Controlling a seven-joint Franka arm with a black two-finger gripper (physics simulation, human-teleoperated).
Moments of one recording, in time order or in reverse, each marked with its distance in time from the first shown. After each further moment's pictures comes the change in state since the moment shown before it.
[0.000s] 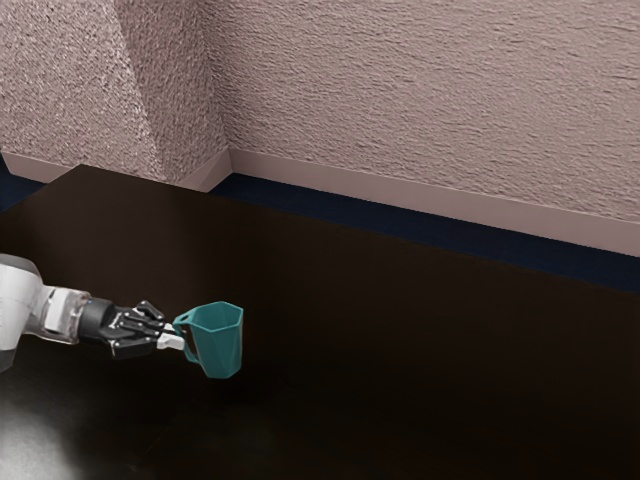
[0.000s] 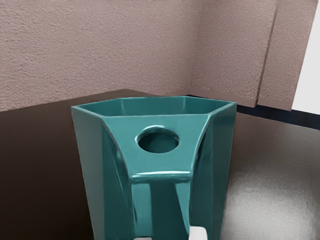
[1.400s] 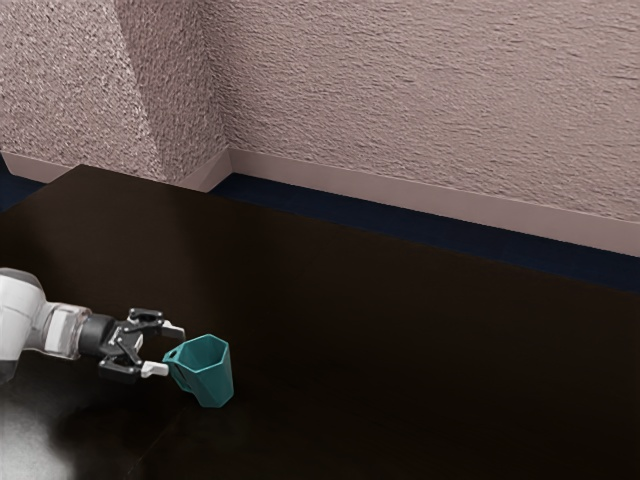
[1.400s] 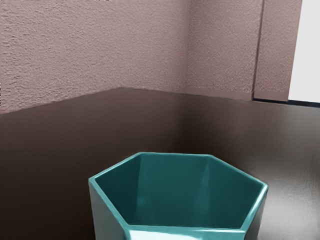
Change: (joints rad) arm 0.023 0.108 0.006 0.027 -0.004 -0.027 0.176
